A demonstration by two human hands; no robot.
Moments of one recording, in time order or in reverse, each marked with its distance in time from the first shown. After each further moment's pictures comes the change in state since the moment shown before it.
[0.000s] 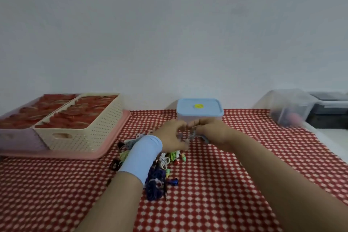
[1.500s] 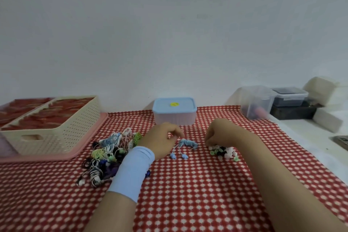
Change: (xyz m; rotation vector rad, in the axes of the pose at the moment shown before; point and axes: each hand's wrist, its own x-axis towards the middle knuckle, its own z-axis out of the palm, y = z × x) left_hand -0.024 0.048 0.048 -0.086 0.275 0.134; right_hand -0.052 0.030 -0.086 -0.907 0.073 0.023
